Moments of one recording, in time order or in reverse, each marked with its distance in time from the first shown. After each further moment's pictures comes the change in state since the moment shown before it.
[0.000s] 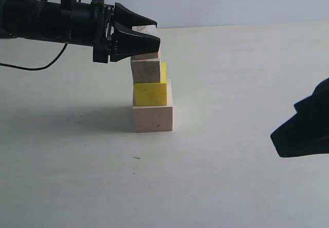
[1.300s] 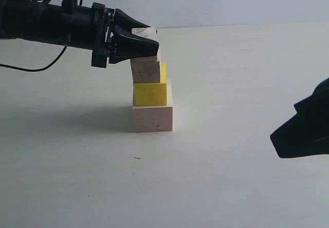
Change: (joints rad) left arm 0.000 -0.002 0.000 0.045 -0.004 -0.010; right arm 0.000 0.000 0.000 0.003 0.000 0.000
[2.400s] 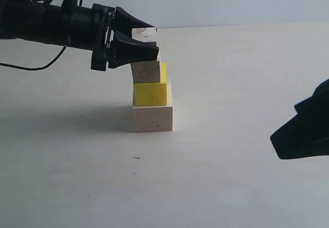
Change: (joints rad) left arm 0.000 0.000 0.000 0.007 -0.002 0.048; right arm 0.000 0.000 0.000 0.004 0.004 0.000
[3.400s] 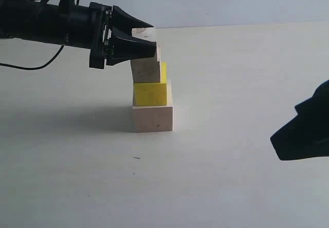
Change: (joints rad) left arm 0.012 0.000 0.000 -0.007 0.000 0.002; right arm 0.000 0.000 0.000 0.003 0.002 0.000
